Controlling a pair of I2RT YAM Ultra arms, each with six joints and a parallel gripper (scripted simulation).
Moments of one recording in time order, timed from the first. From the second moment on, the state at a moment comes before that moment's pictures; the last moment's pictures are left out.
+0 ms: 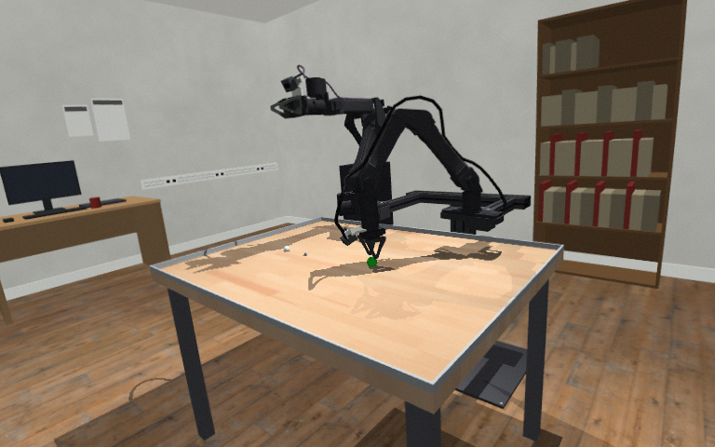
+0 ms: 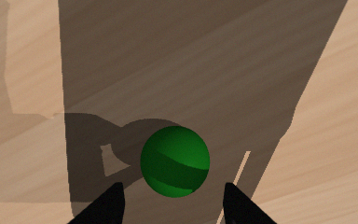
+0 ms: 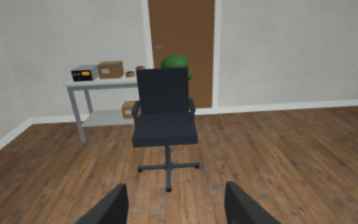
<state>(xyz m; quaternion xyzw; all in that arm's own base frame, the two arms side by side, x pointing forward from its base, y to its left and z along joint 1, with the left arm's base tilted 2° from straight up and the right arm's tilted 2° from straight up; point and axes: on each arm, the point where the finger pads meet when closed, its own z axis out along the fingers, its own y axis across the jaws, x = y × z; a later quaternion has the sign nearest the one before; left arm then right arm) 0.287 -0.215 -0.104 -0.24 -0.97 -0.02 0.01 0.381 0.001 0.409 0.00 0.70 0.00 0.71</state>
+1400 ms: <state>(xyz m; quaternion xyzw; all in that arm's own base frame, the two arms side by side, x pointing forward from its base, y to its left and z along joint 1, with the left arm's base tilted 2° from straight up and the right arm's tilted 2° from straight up) 0.293 -0.218 -0.121 -0.24 -0.97 -0.02 0.00 0.381 0.001 0.409 0.00 0.70 0.00 0.71</state>
